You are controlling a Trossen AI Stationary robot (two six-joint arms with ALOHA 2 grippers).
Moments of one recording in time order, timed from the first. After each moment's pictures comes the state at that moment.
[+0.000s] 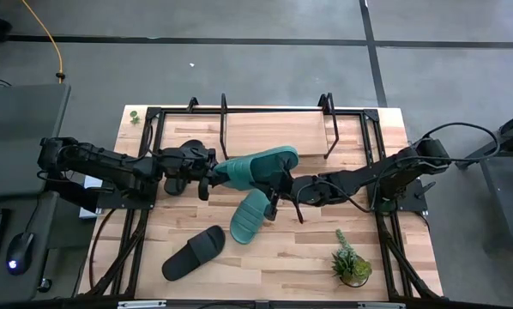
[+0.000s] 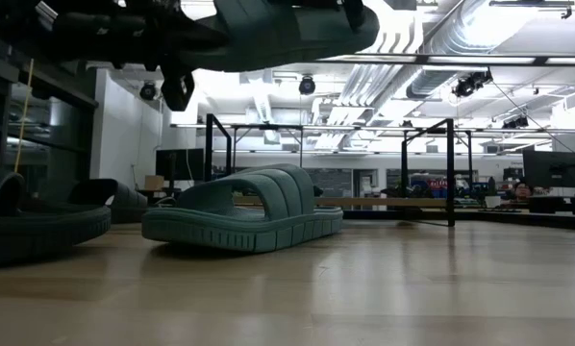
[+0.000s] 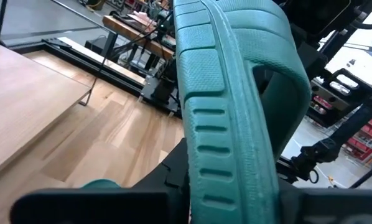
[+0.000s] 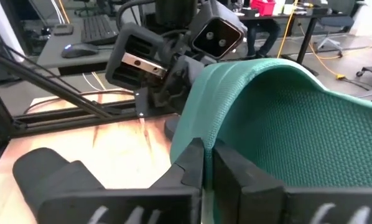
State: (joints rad) left arm 0.14 1.10 0.37 0.68 0.08 -0.49; right arm 0.27 1.57 1.13 0.18 0.54 0.13
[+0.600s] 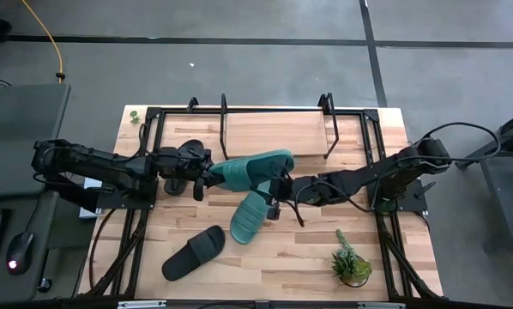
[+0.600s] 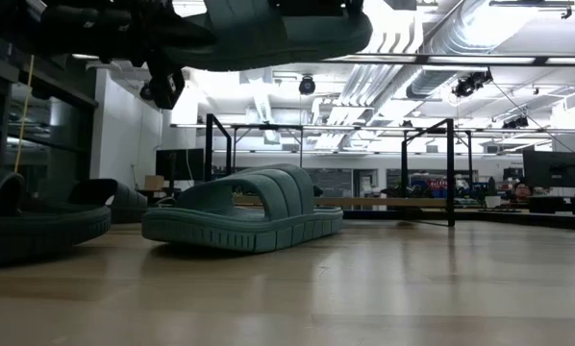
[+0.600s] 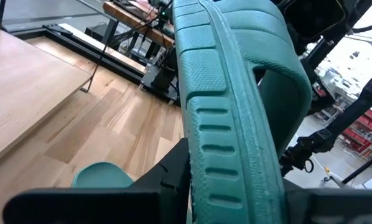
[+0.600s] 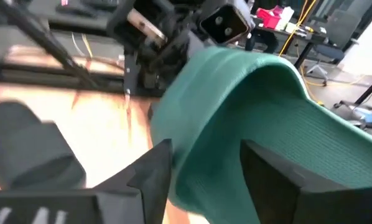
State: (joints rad) left arm 0.14 0.99 0.37 0.52 0.09 -0.50; right arm 0.27 1.56 1.13 0.12 0.55 -0.11
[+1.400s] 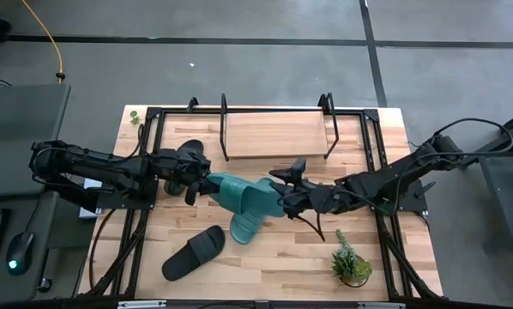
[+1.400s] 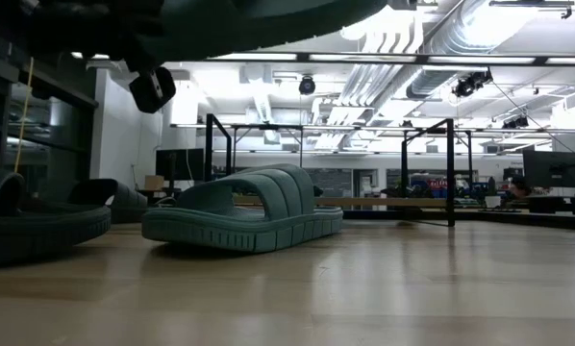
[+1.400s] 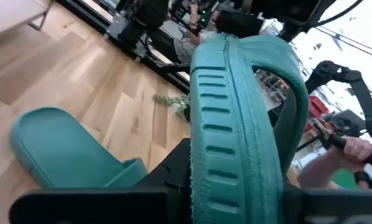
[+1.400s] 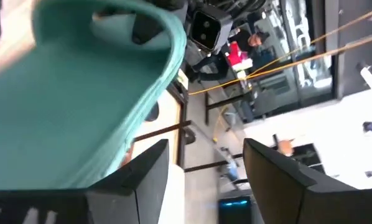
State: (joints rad) left arm 0.14 0.93 0.37 0.40 0.25 -0.68; right arm 0.40 1.44 1.13 -0.05 0.81 -0.88
